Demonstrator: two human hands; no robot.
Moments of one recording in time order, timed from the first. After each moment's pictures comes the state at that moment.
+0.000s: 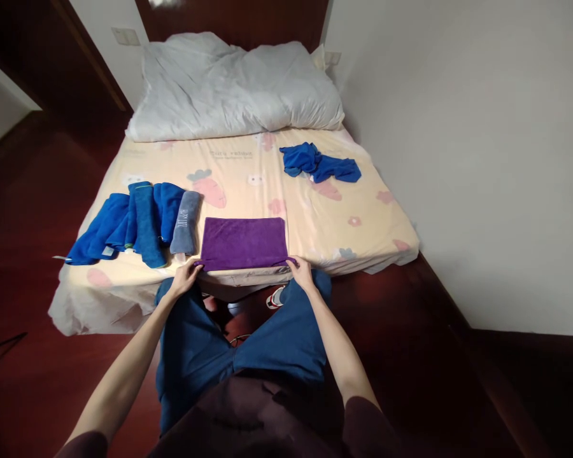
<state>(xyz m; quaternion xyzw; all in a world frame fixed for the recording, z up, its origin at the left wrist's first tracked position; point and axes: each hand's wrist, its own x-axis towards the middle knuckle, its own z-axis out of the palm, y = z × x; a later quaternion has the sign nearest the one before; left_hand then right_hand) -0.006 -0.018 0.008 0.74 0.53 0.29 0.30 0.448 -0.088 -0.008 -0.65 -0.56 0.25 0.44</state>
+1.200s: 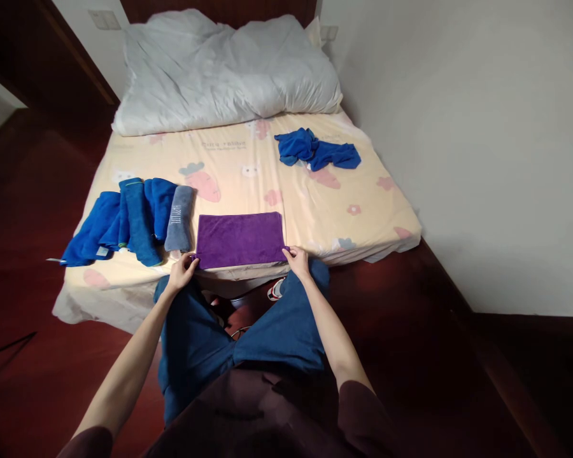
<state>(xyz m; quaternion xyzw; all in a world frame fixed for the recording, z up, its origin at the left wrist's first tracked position) 0.002 -0.016 0.019 0.71 0.60 0.27 0.27 0.443 -0.077 -0.008 -0.68 -0.54 0.23 0.44</state>
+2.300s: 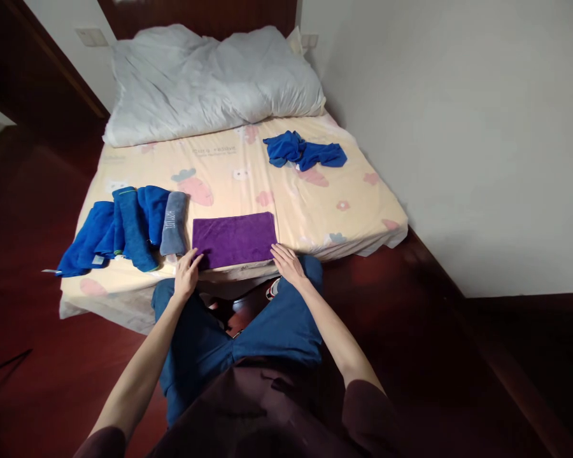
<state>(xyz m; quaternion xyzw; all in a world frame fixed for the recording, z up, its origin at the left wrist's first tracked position) 0.025 -0.030 0.010 0.81 0.50 0.28 0.12 0.430 -0.111 0.024 -0.57 -0.77 0.07 0.28</state>
